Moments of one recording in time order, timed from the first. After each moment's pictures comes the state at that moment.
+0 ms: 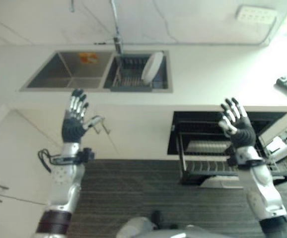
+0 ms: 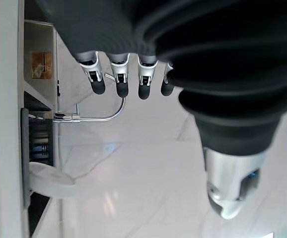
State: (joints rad) left arm 0.00 0.49 0.04 0.00 -0.45 -0.45 0.05; right arm 0.02 -0.43 0.06 -0.11 0.63 -0.25 0.00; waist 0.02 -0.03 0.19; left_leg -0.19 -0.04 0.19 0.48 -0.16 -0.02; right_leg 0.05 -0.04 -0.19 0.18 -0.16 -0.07
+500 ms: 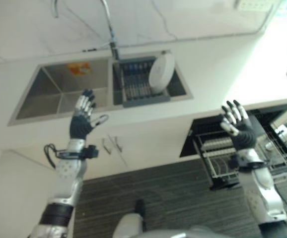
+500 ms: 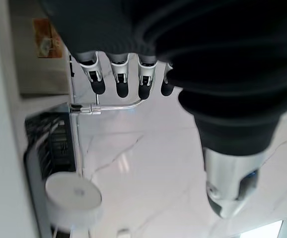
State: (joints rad) left arm -0.04 0.52 0.00 0.06 -0.43 -0.41 0.02; right arm 0.04 -0.37 0.03 -0.18 0.63 -0.19 0.01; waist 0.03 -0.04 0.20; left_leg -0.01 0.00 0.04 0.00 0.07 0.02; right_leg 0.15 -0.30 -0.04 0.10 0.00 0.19
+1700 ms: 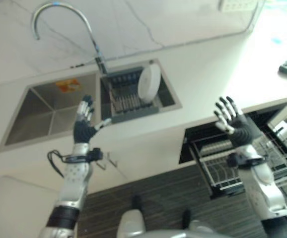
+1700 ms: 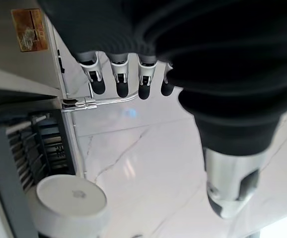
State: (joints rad) left arm -0.03 0.43 -0.01 0.08 -0.30 -0.42 0.17; right arm 0.07 -0.46 0.05 -0.21 0.63 -0.18 0.06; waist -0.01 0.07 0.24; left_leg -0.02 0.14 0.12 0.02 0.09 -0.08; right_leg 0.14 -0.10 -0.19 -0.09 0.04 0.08
